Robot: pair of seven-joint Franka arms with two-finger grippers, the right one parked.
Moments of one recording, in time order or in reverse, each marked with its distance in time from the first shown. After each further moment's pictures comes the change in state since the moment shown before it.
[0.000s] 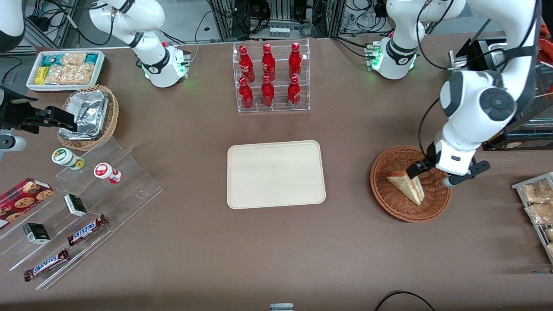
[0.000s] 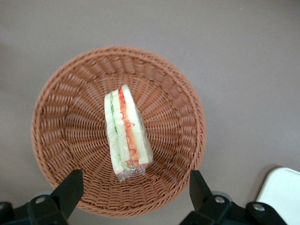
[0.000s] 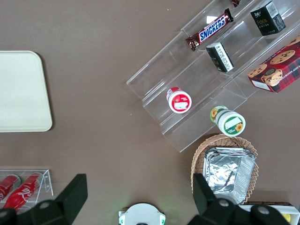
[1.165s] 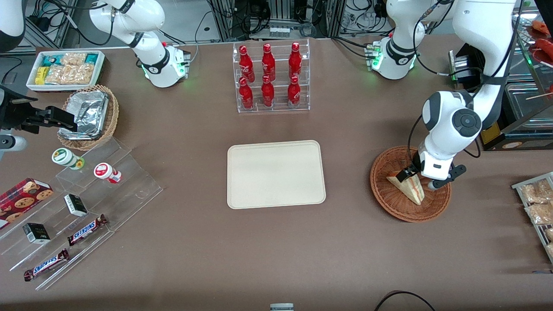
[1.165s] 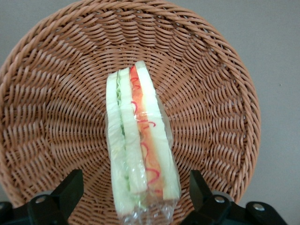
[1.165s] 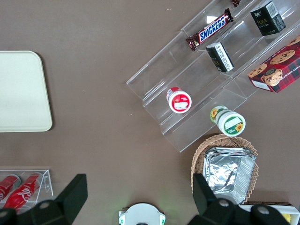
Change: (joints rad) arm 0.009 0.140 0.009 -0.101 0.000 0.223 -0.045
